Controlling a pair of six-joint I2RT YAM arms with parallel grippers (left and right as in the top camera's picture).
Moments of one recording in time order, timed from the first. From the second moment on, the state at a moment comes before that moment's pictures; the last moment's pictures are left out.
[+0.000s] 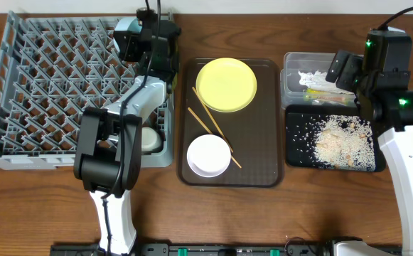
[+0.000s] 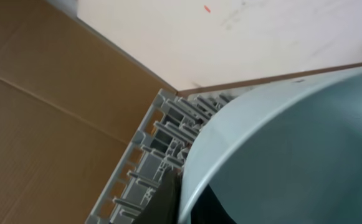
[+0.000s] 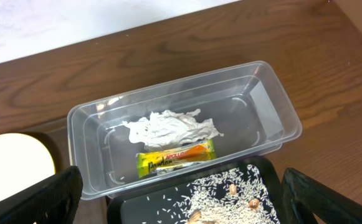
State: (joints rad) left arm -0.24 2.11 1.42 0.28 -1.11 0.45; right arm 0.06 1.40 1.40 -0.77 0.29 0.30
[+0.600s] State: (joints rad) left arm -0.33 2.10 1.43 0.14 -1.11 0.25; right arm 0.06 1.40 1.40 -0.77 0.29 0.30
